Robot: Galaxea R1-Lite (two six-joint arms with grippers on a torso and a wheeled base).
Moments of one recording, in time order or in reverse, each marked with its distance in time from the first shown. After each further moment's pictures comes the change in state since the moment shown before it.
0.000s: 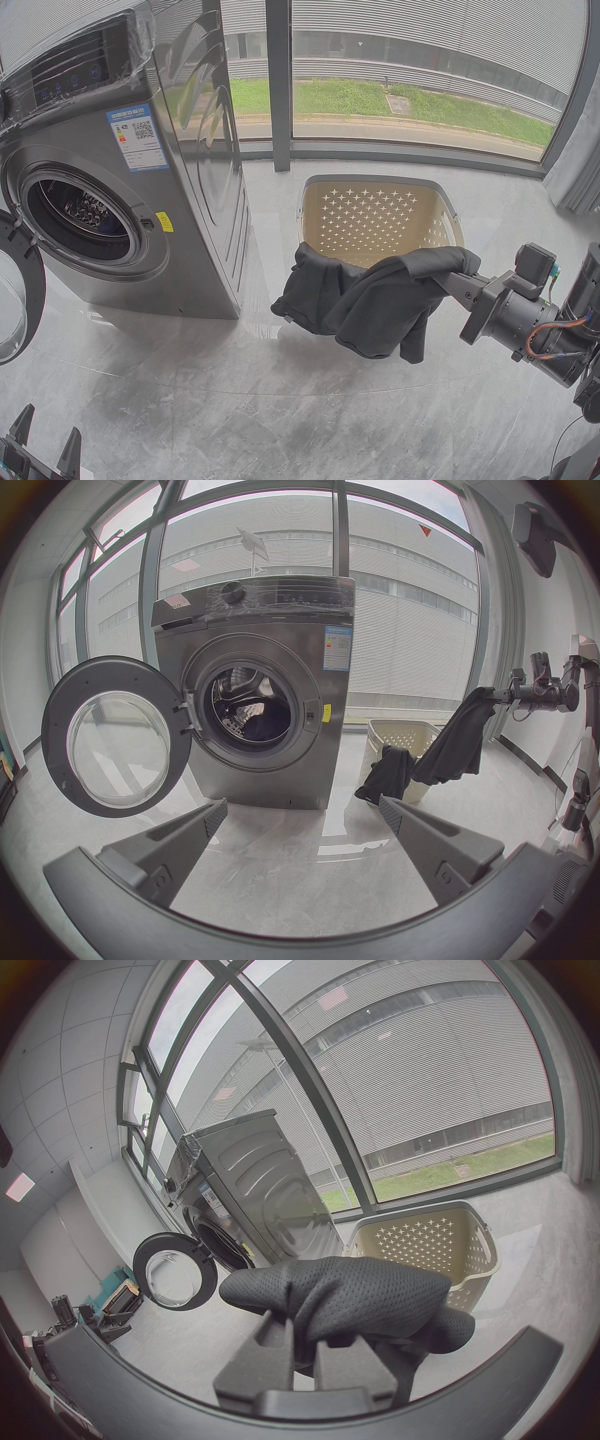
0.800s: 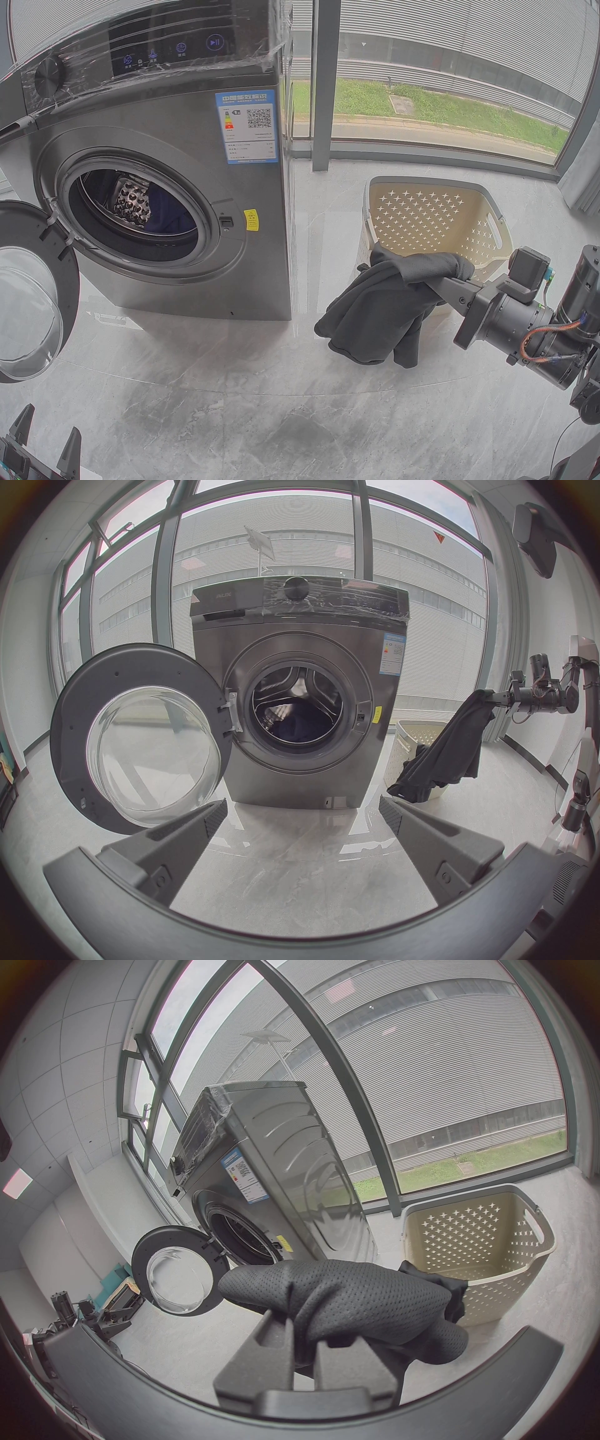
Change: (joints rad) left arm 0.000 0.001 0.000 0.000 0.000 -0.001; right arm 0.008 0.019 0.001 -0.003 0.005 -0.001
